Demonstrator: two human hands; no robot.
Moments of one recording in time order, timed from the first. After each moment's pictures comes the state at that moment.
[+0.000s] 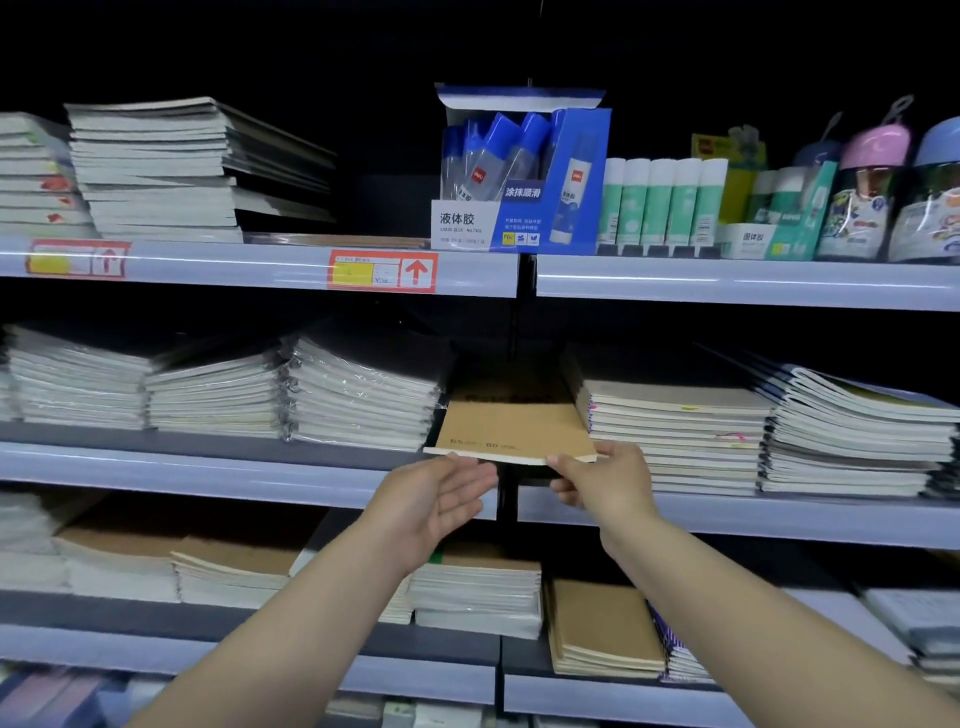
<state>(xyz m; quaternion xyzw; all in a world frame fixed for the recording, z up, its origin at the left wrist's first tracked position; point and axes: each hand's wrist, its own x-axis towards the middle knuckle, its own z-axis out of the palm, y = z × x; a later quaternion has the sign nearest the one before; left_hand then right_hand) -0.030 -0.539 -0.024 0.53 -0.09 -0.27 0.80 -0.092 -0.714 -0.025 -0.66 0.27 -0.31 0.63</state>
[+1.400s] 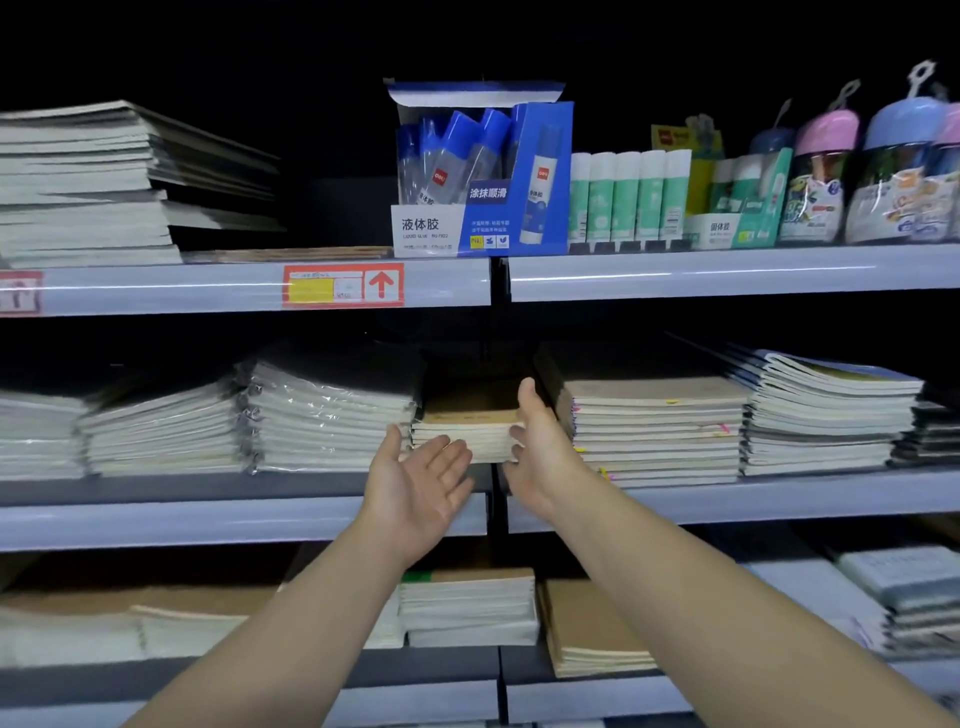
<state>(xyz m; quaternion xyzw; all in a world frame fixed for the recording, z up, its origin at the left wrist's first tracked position) 0.016 -0.565 -0.019 0.38 -0.08 -0.33 0.86 -0.049 -0.678 0.019 -0.50 0.19 -0.19 0.82</state>
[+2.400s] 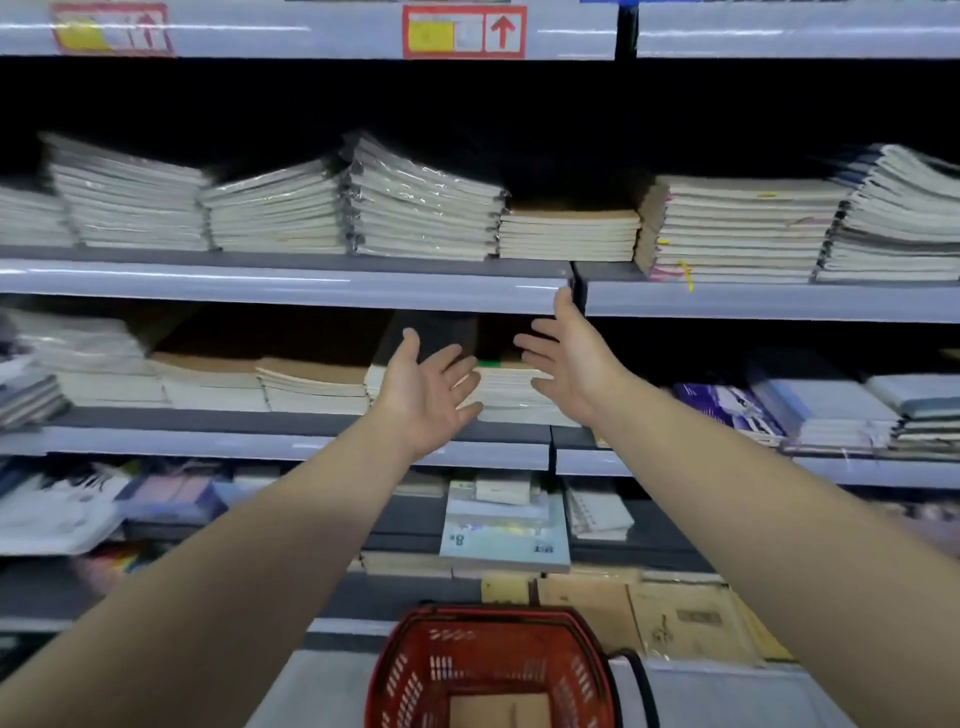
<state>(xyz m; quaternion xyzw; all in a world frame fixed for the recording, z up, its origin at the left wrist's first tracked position) -0.034 -0.436 -0.111 0.45 -0.05 -0.36 0.81 -0.113 -0.580 -0.067 -0.61 0.21 -0.10 0.76</state>
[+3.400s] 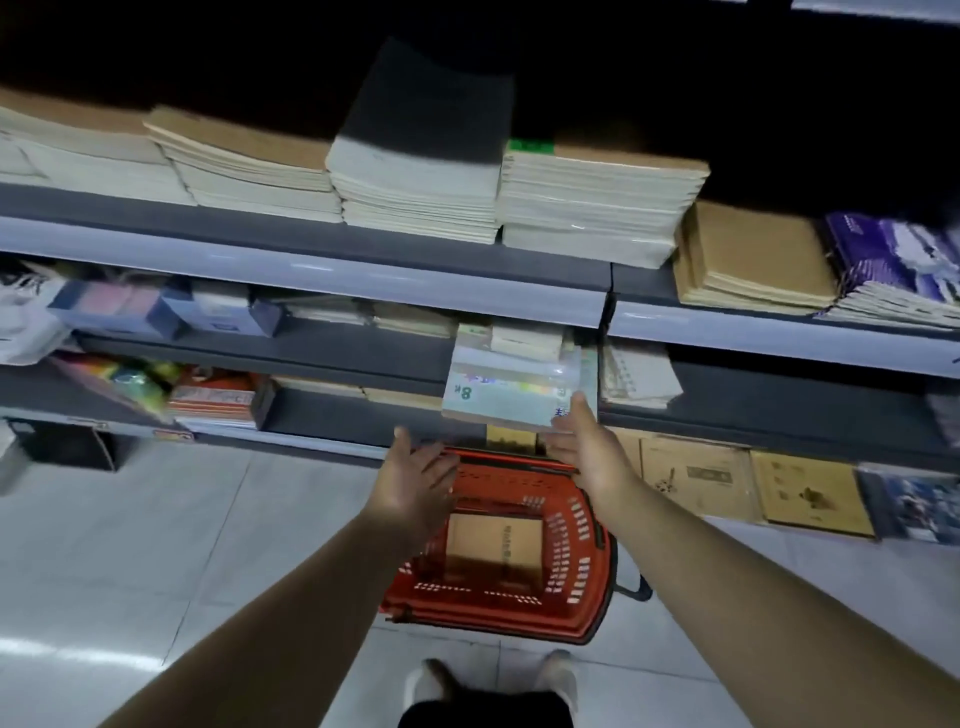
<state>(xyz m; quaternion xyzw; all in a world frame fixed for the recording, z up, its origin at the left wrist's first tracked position) -0.084 -0.405 -0.400 0.51 0.23 -0.42 0.71 -0.133 -0.589 -0.363 -0.60 0.43 0.09 0.67</state>
